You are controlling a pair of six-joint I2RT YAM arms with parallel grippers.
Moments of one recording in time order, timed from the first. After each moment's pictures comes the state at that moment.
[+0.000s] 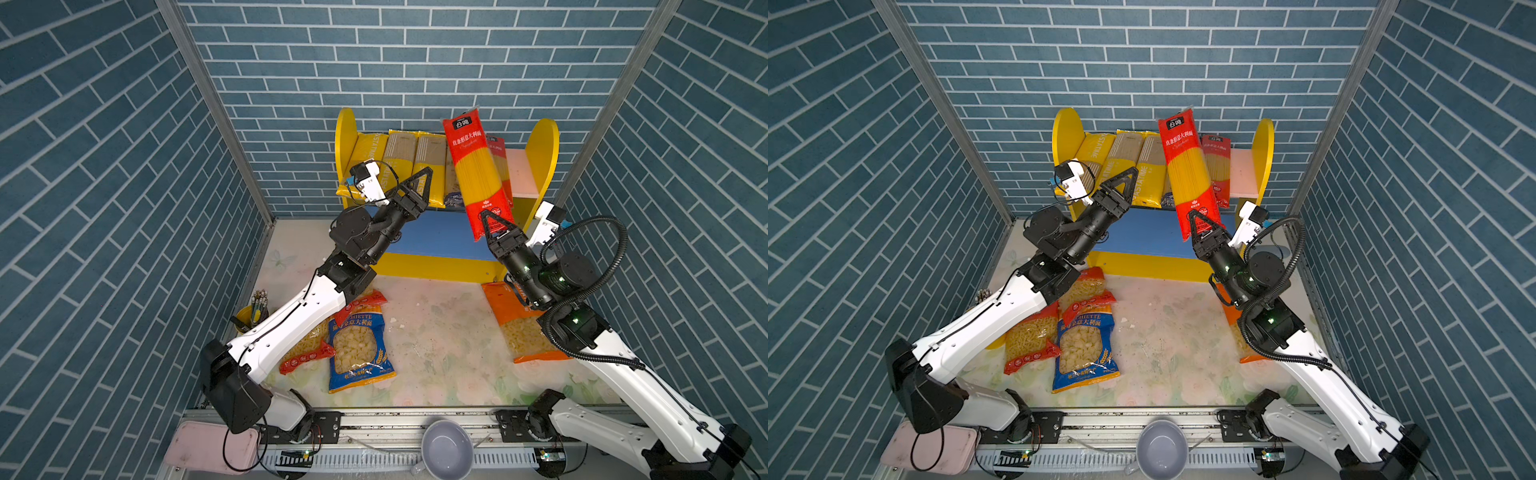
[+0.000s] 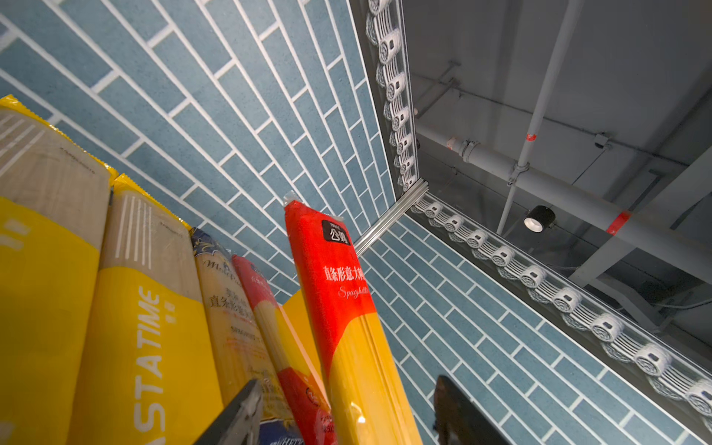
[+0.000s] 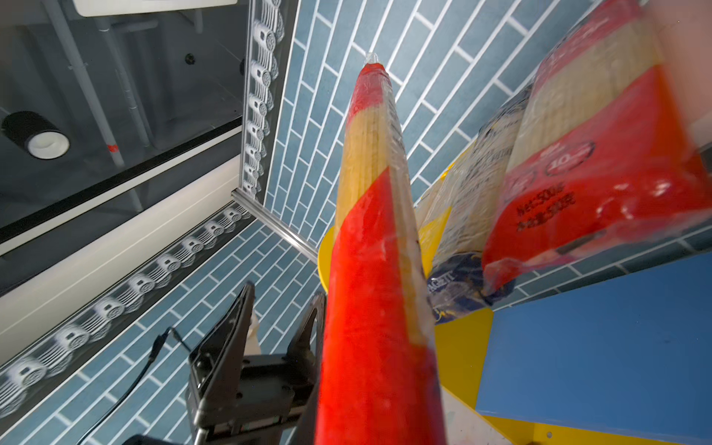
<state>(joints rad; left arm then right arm) -0.71 1.43 1.40 0.43 -0.04 -0.90 0.66 0.96 1.05 0.19 0.11 0.91</state>
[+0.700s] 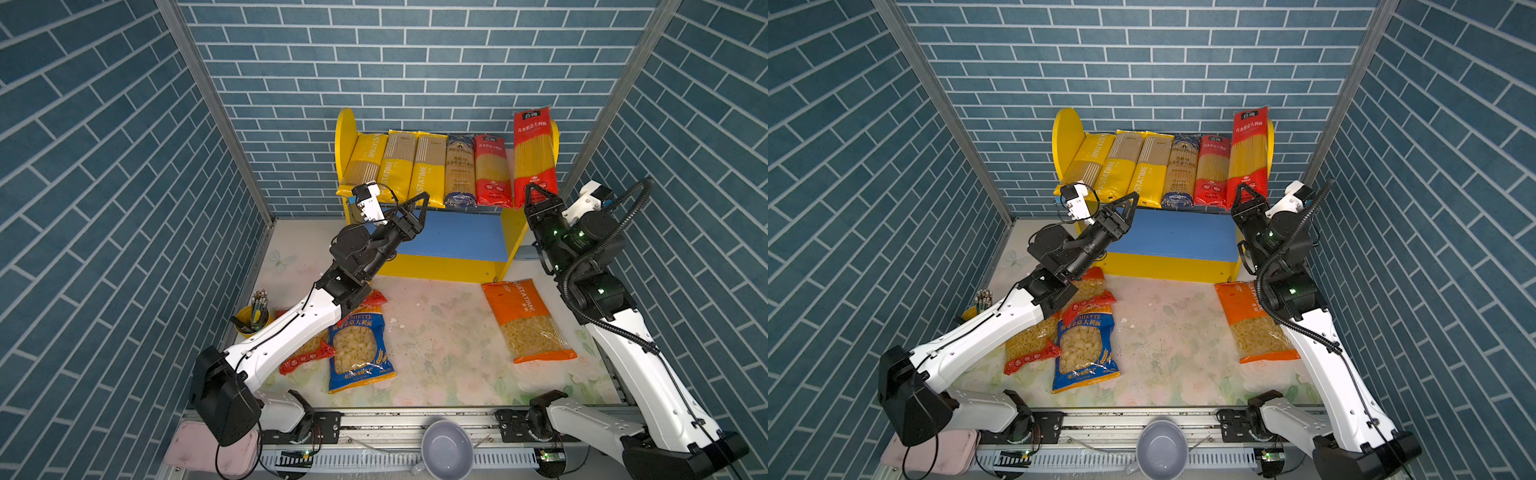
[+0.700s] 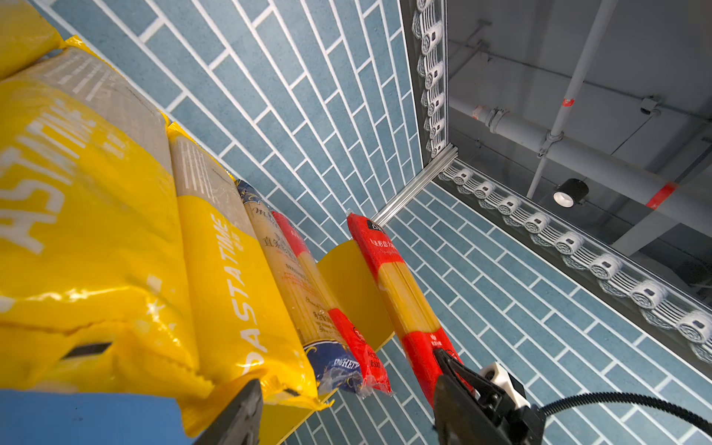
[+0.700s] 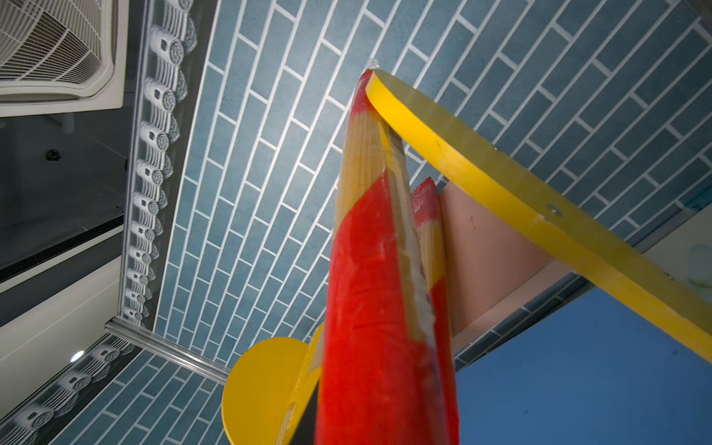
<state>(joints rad) -0.71 1.37 1.21 0.46 -0.01 -0.89 0.37 1.10 1.33 -0.12 0.20 1.01</state>
